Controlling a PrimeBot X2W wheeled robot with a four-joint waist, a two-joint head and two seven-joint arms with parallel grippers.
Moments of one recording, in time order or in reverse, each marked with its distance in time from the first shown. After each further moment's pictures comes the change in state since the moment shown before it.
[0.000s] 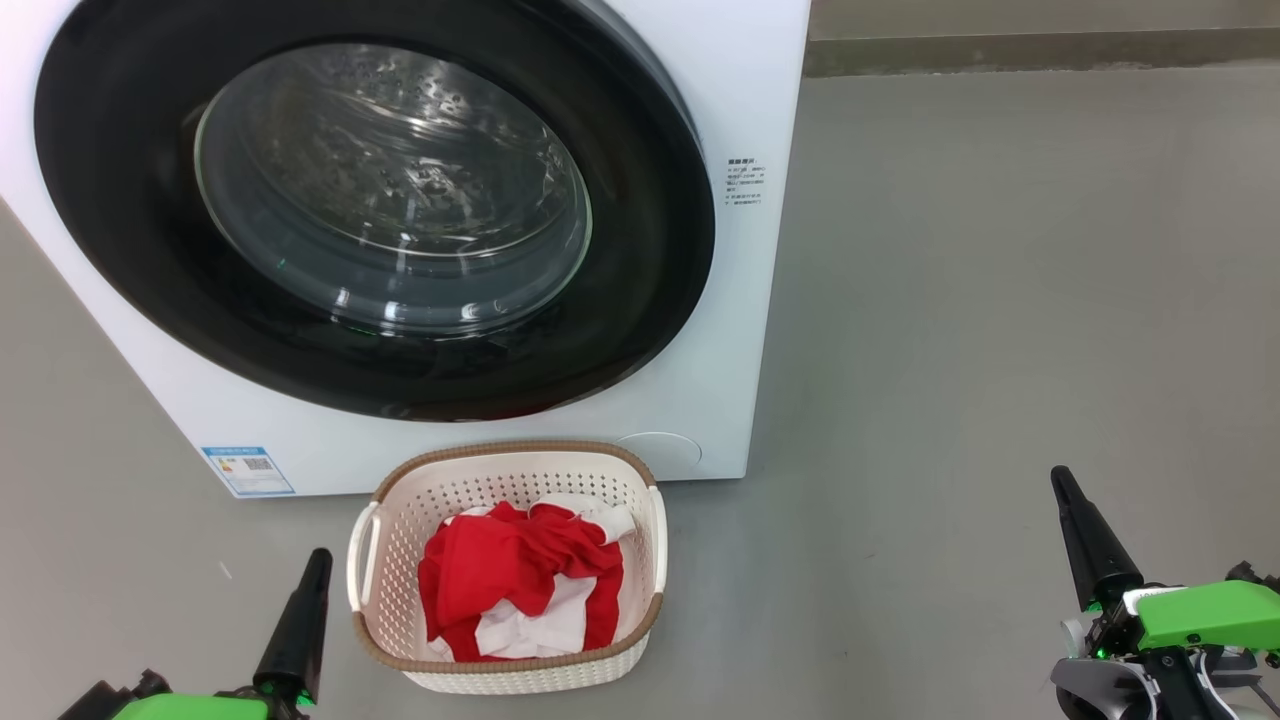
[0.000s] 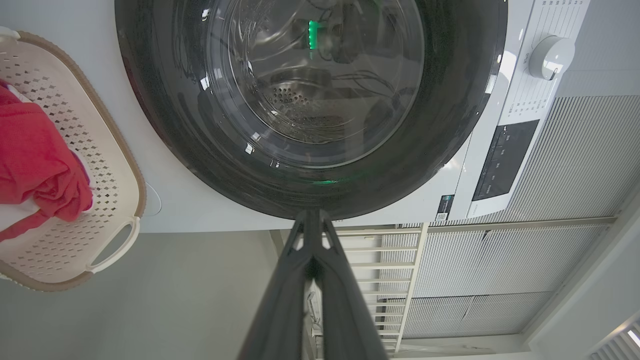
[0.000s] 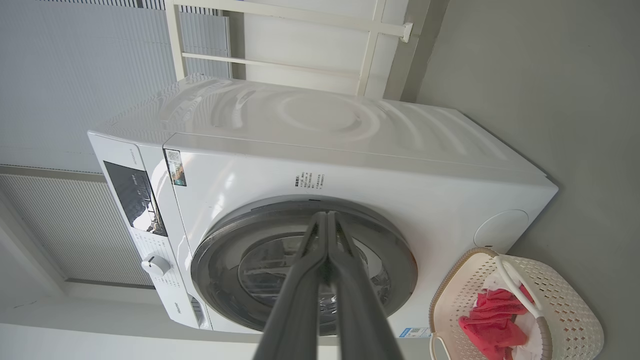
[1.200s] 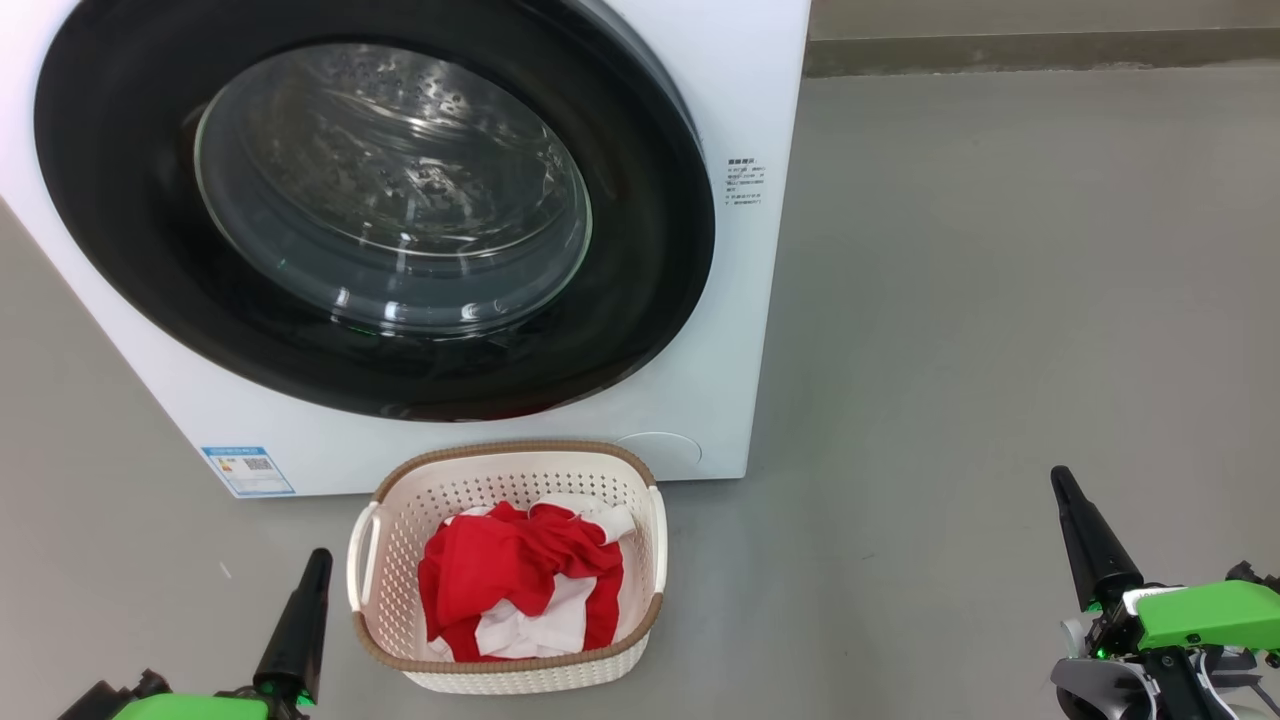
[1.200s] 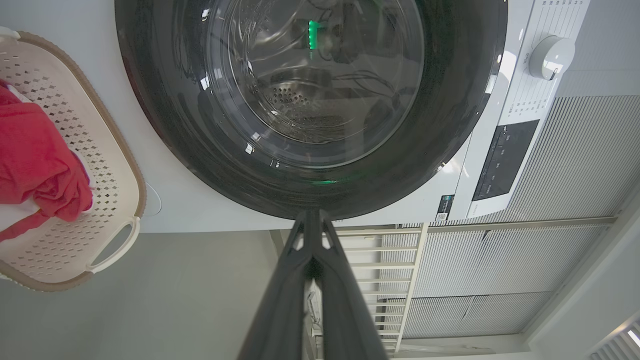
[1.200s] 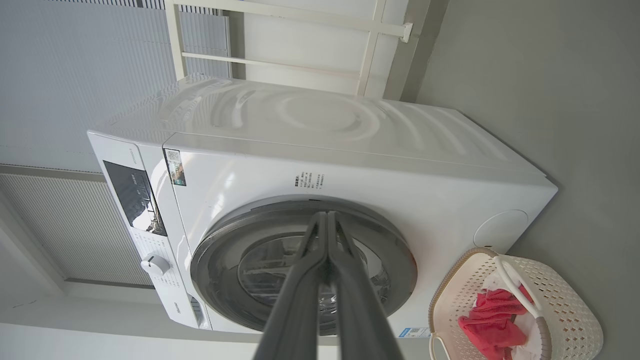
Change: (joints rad) left arm 0.000 0.000 0.000 0.000 0.000 0.000 0.000; right arm 0.000 0.000 0.000 0.000 -0.002 0.000 0.000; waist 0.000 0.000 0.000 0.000
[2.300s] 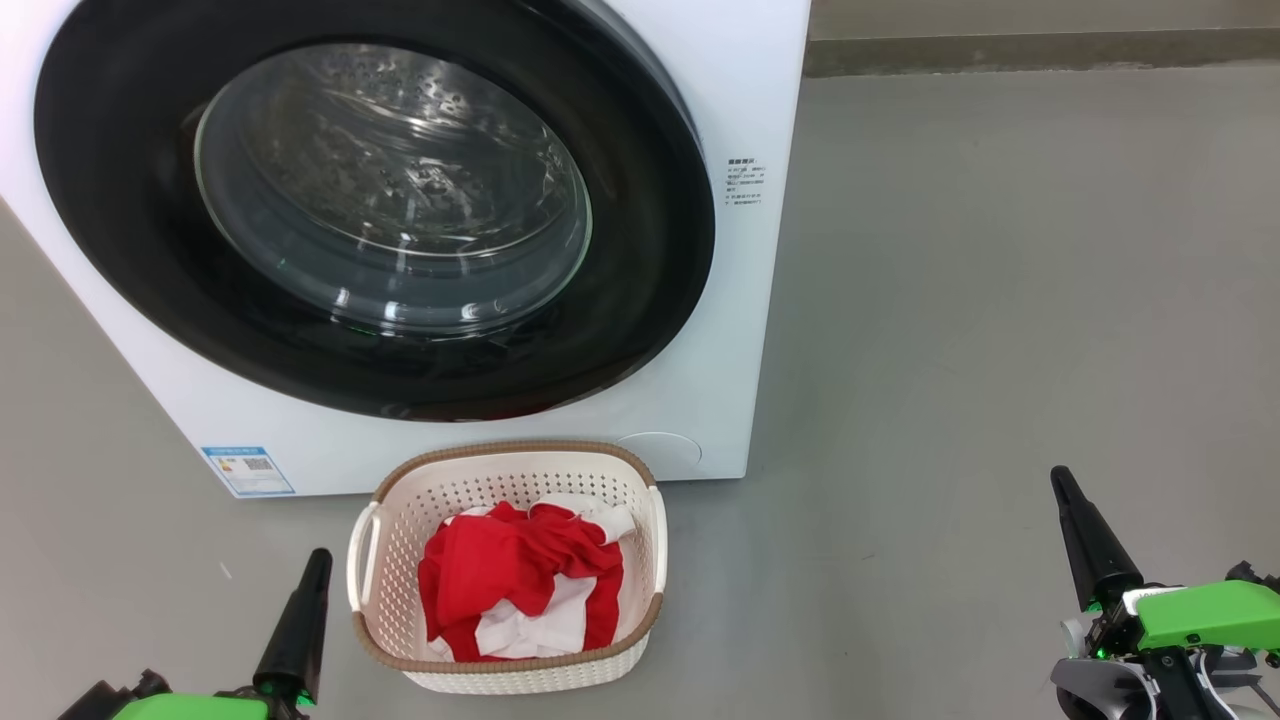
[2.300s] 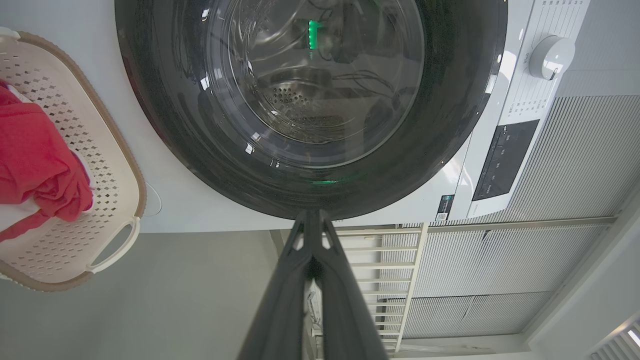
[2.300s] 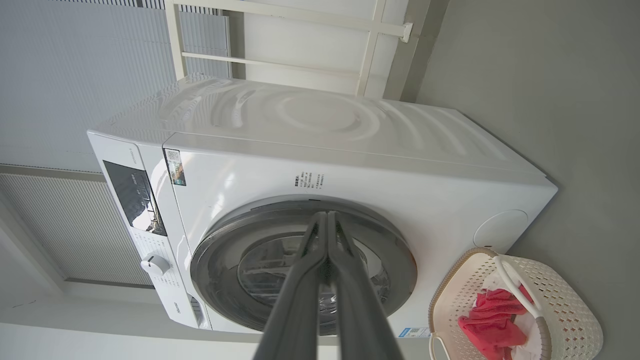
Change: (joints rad) left arm 0.000 0.001 0.000 0.000 0.000 0.000 0.000; right arm 0.000 0.000 0.000 0.000 -0.001 0.000 0.000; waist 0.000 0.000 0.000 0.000
